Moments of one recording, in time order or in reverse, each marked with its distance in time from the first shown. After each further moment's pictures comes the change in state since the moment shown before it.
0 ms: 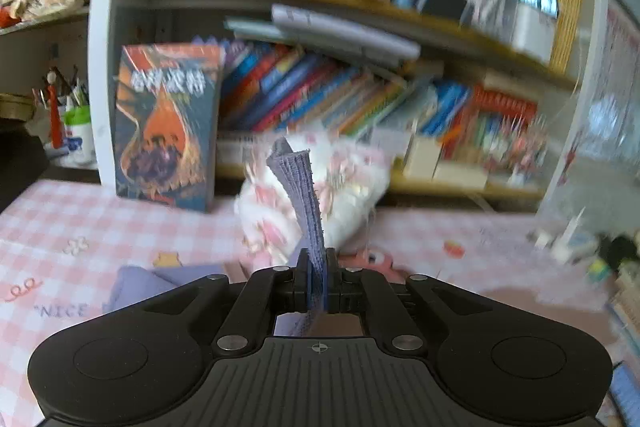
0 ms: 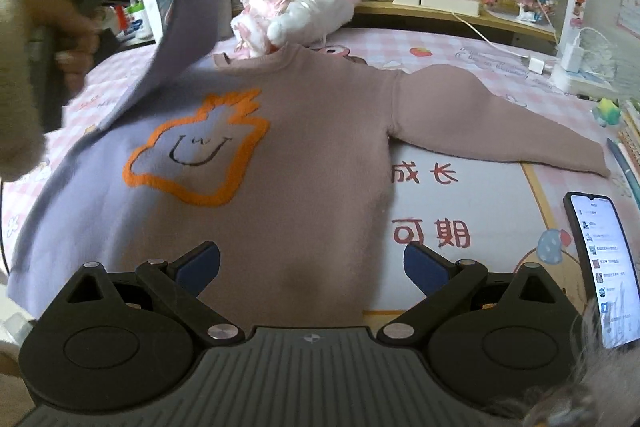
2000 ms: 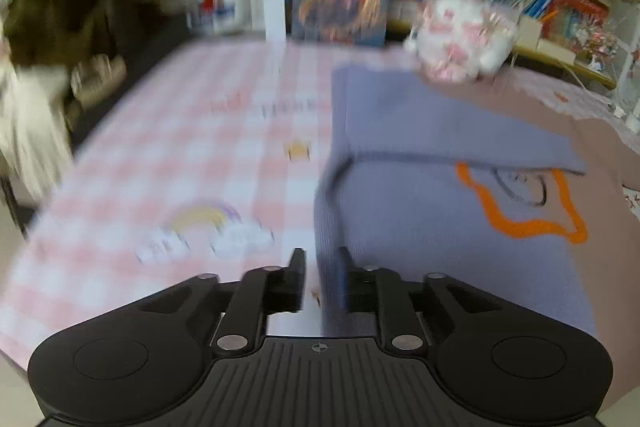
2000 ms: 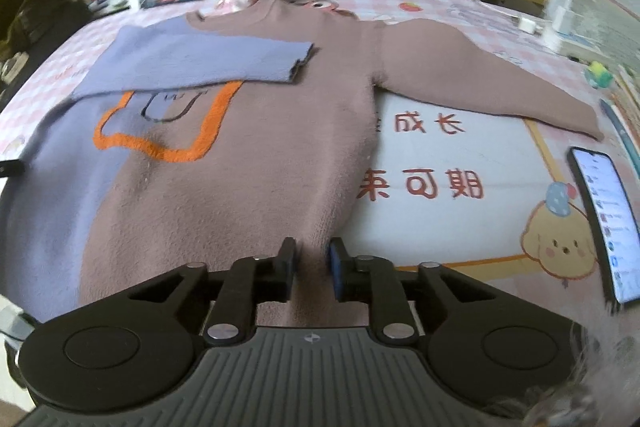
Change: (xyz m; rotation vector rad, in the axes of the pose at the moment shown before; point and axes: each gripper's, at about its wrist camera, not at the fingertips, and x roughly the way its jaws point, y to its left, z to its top) left arm -0.145 0.158 -0.105 0.034 0.214 0.202; right arm 0.015 0.022 -0.008 0.065 0.089 -0.096
